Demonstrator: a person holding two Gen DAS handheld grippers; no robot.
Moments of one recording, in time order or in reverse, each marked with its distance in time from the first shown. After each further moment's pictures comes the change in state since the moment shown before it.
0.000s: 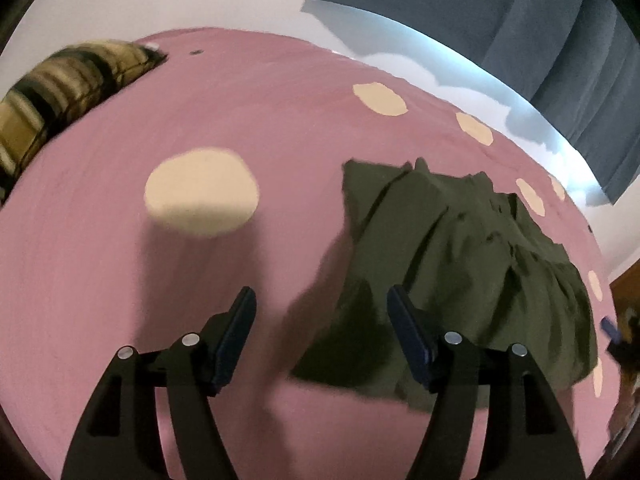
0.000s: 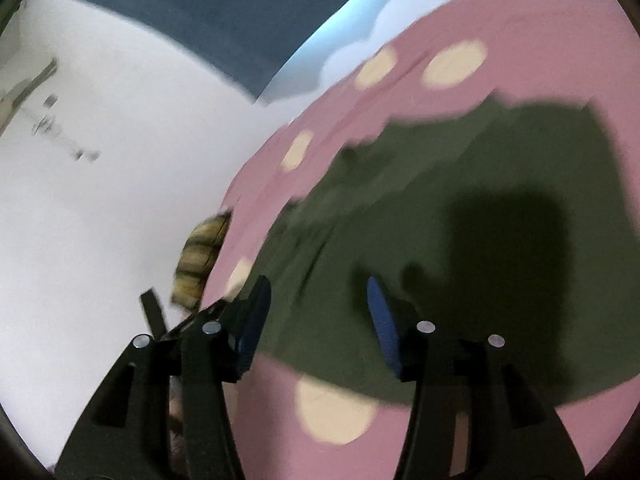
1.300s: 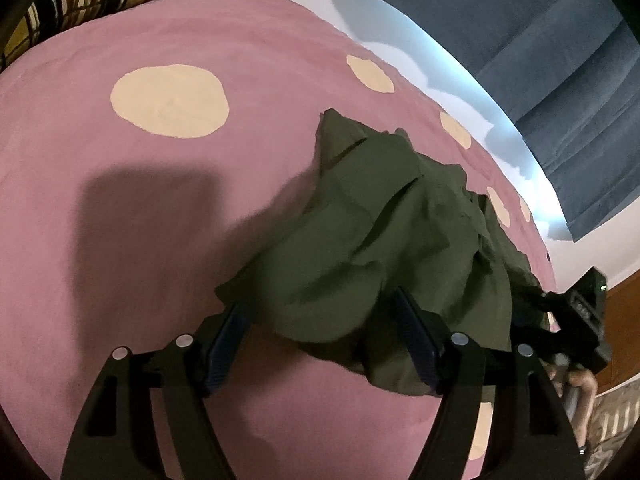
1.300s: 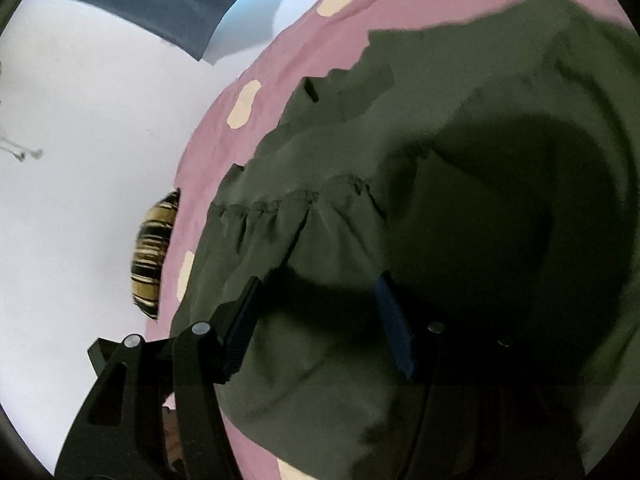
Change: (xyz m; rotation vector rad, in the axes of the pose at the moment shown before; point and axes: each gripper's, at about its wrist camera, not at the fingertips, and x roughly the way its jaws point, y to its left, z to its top) left arm 0.028 -0.003 -0.030 -0.174 0.042 -0.187; right arm 0.119 -0.018 0.027 0.085 0.107 -0.168
